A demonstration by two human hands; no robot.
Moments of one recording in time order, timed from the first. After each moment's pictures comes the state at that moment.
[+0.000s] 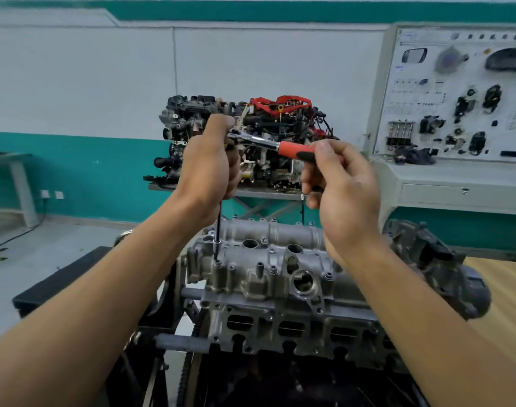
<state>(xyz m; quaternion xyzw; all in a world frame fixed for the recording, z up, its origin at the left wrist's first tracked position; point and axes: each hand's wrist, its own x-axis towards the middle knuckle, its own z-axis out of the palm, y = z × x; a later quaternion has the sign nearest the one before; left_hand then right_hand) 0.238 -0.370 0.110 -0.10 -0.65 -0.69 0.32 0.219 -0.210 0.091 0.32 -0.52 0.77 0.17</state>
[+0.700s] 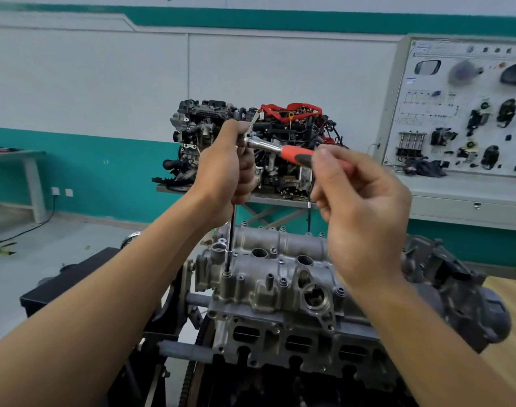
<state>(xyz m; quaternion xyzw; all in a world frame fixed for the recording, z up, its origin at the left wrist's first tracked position) 0.222 -0.377 0.116 -0.07 -0.62 -0.73 0.26 0.242 -0.218 0.088 0.39 -0.50 0.73 0.27</state>
